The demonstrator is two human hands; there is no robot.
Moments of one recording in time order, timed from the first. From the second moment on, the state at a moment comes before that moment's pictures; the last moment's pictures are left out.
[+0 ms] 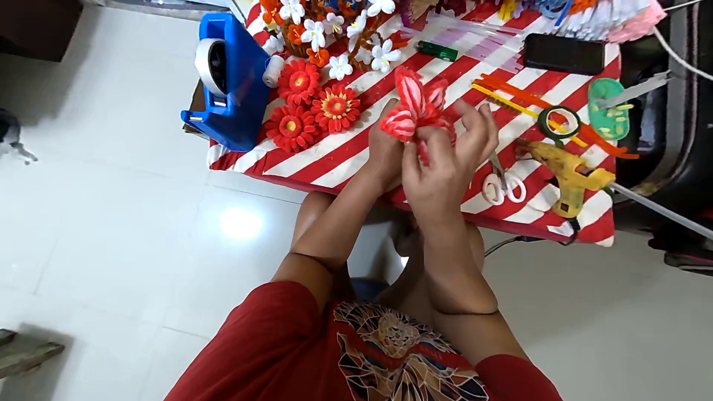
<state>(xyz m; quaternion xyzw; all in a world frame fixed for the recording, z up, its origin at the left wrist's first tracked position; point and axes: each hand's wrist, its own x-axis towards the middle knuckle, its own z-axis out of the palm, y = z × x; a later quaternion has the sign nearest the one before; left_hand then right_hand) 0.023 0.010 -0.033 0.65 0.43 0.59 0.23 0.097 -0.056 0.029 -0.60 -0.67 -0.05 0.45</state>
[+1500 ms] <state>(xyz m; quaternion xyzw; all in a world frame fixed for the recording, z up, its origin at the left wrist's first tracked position) 0.006 -0.006 -0.022 0.75 0.48 0.40 0.21 0.144 -0.031 0.016 -0.43 -0.52 0.45 0.58</state>
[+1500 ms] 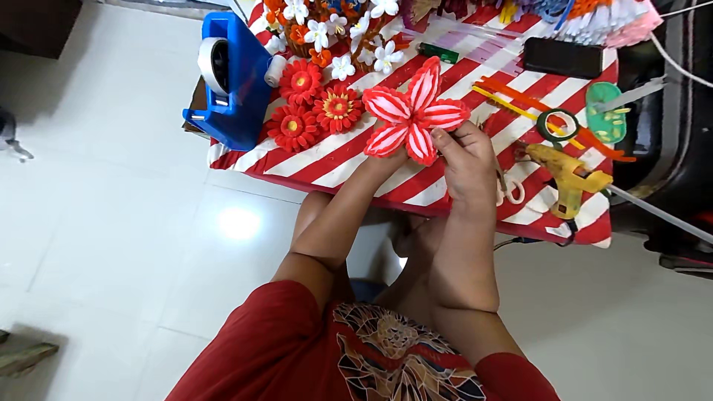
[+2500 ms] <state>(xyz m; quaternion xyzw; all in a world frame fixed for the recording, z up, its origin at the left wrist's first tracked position) -0.005 -0.013 0.008 0.50 0.21 0.37 0.75 0.193 -0.049 0.035 -0.41 -0.76 0.27 0.43</state>
